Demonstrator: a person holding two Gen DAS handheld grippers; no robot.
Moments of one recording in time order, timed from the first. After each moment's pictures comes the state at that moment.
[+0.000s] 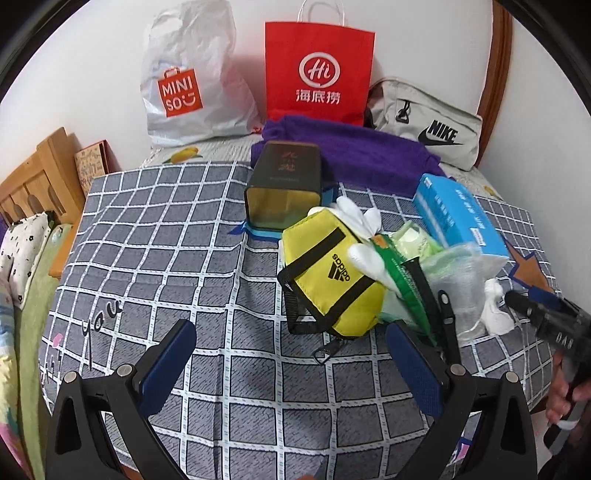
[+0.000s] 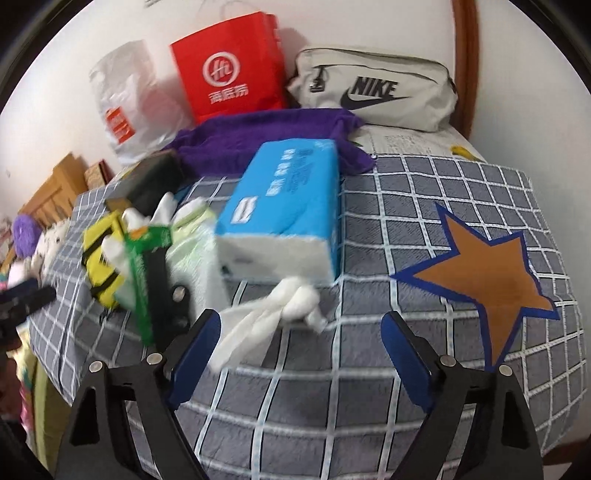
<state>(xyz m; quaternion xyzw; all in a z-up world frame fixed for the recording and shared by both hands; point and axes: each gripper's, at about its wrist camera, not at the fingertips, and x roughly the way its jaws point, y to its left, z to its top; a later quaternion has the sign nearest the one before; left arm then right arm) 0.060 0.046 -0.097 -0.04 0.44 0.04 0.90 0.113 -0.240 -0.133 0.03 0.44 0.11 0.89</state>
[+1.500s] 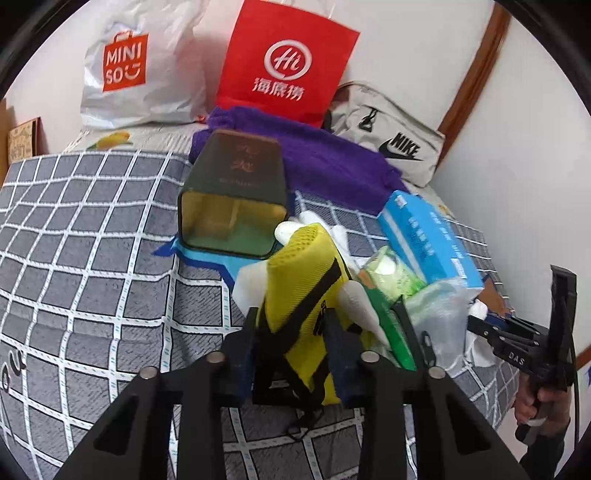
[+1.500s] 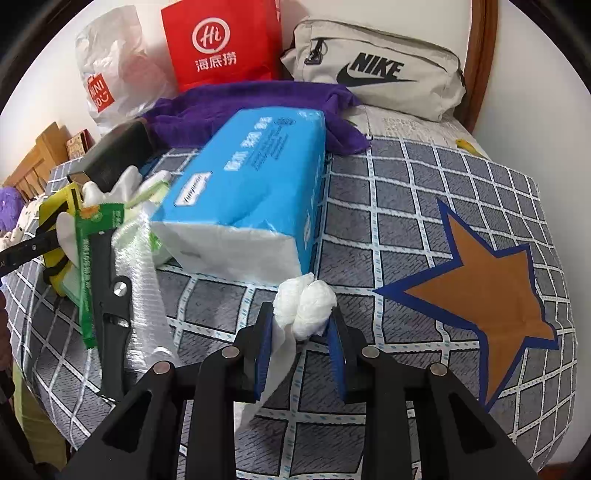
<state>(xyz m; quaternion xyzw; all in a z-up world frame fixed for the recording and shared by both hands) 0.117 0.068 -0.130 -0.12 0.42 -0.10 0.90 0.139 -0.237 -0.157 -0.03 0.46 0.10 0.88</state>
